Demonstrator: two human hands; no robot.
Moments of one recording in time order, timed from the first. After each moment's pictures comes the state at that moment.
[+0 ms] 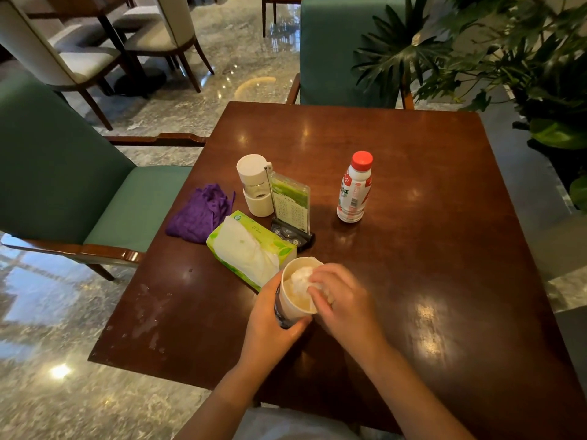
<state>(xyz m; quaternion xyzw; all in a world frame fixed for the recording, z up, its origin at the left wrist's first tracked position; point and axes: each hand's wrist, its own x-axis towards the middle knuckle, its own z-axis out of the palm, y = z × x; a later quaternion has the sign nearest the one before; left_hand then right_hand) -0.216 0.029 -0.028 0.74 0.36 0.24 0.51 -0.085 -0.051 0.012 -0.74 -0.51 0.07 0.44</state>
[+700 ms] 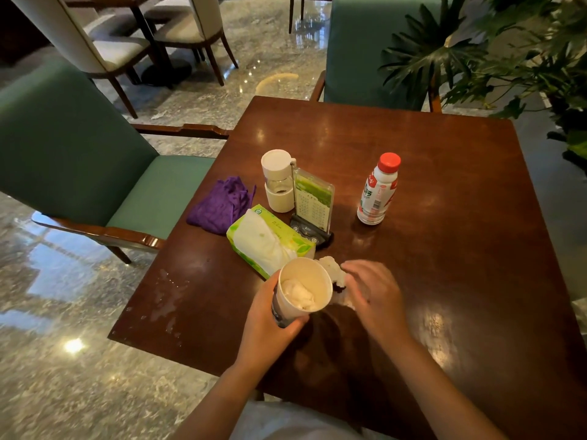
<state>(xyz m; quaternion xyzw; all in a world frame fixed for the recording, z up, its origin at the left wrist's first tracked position) -0.241 0.038 -0.024 0.74 0.41 0.25 0.48 -0.059 -0.047 -0.013 -0.76 -0.50 0.04 0.41</state>
